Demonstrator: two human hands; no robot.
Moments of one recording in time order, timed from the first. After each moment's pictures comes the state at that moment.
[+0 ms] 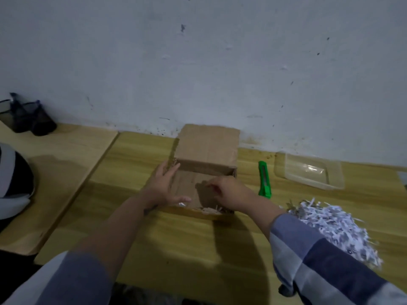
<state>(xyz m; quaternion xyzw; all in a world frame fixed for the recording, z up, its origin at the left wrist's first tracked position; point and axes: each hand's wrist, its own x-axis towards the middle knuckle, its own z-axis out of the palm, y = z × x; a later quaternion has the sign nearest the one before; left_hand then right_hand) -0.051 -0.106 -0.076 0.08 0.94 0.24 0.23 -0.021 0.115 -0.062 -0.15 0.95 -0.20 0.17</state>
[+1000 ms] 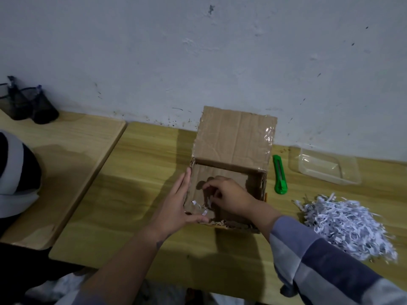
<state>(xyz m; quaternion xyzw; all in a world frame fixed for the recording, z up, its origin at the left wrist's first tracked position) 0.012 -0.129 -0.103 0.14 0.89 0.42 0.14 -0.011 0.060 -0.089 -0.16 0.93 -0.28 0.15</state>
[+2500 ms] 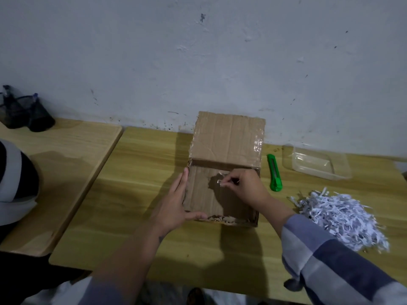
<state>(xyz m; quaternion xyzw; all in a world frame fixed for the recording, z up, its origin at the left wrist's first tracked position) 0.007 -0.135 -0.100 0.14 0.92 0.34 0.15 -0.005 0.087 -0.079 -0.06 0.94 -0.35 0.01</state>
